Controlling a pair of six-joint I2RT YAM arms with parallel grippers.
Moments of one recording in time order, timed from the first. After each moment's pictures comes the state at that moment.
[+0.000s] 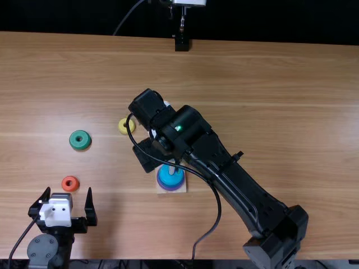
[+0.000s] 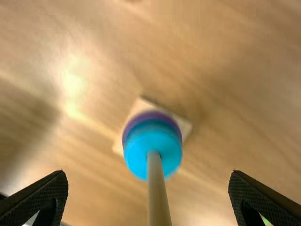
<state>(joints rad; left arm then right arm) -0.05 0.01 0.10 -0.38 -0.06 -0.03 0.75 2.04 2.10 -1.33 0.04 0.16</state>
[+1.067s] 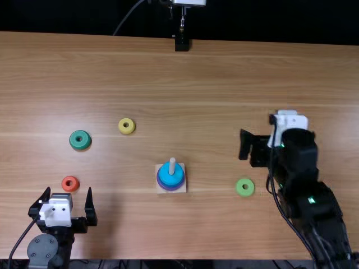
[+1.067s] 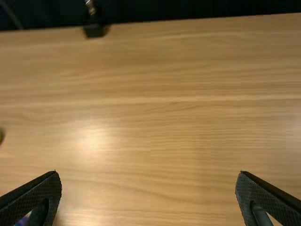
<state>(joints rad) -0.05 0.01 0.10 -0.38 -0.06 -0.03 0.16 1.13 0.91 -0.38 0.04 0.13</state>
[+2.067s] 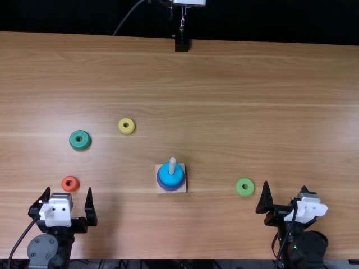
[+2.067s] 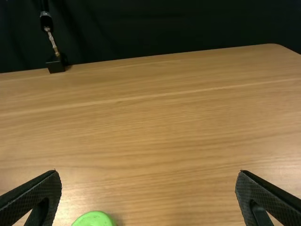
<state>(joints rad) -0.05 0.01 0.10 -0.38 -0.06 -0.03 -0.03 0.14 0.07 -0.13 0.04 0.05</state>
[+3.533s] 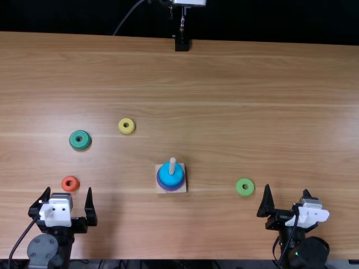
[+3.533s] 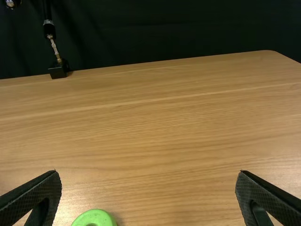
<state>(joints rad) -0.05 0.01 0.10 -0.38 -0.06 -0.03 -0.05 0.01 0.08 -0.26 0.03 0.05</state>
